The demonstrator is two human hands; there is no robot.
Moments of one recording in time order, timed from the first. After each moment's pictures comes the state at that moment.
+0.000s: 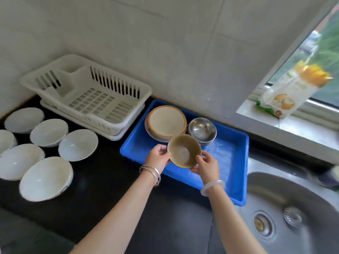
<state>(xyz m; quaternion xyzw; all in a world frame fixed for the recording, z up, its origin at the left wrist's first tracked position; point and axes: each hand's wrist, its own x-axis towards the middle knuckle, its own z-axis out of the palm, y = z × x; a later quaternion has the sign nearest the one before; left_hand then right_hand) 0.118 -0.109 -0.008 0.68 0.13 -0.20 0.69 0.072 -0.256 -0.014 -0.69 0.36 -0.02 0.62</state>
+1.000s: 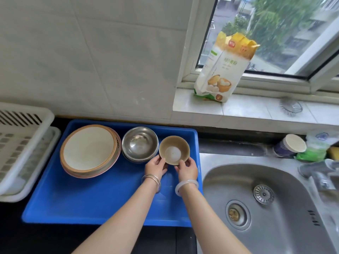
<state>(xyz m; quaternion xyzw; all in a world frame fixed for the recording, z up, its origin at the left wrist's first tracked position) 0.158 -0.324 -0.094 0.61 0.16 -0.34 0.70 0.108 -0.397 -0.095 -0.47 0.55 -0.17 0.67</state>
